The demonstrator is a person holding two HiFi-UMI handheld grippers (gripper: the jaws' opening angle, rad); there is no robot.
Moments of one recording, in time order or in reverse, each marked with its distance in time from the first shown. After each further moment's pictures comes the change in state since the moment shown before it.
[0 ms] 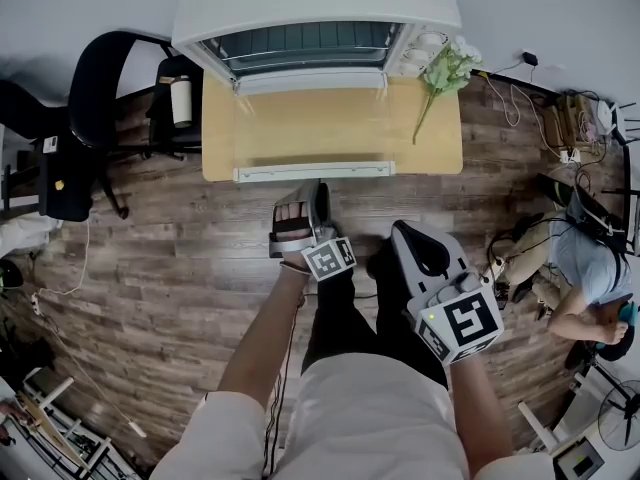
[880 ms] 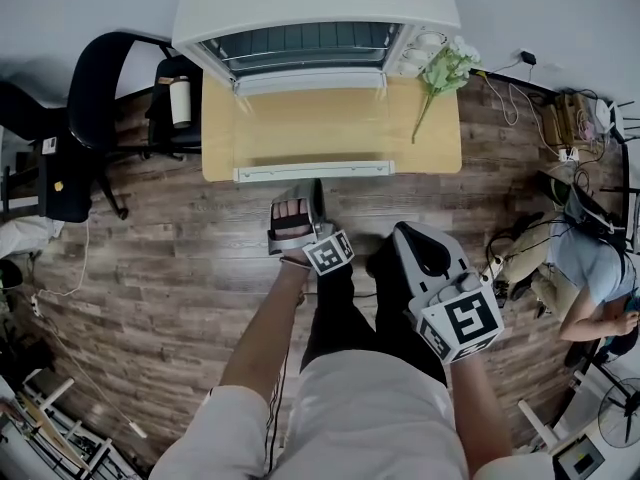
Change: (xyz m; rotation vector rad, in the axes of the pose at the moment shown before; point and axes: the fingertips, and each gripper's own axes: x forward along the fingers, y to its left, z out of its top) left arm 0.011 0.010 -0.011 0.077 0.047 0.111; right arm -0.002 -0.002 -0.005 0.013 0.022 -0.015
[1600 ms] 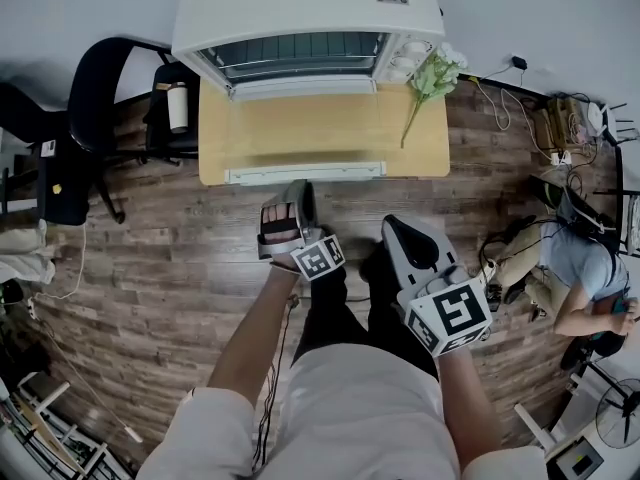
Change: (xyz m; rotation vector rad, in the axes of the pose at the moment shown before) left arm -0.018 0.025 0.007 -0.057 -0.026 -0.006; right arm -0.003 -0.002 0.017 0.004 -0.046 -0.007
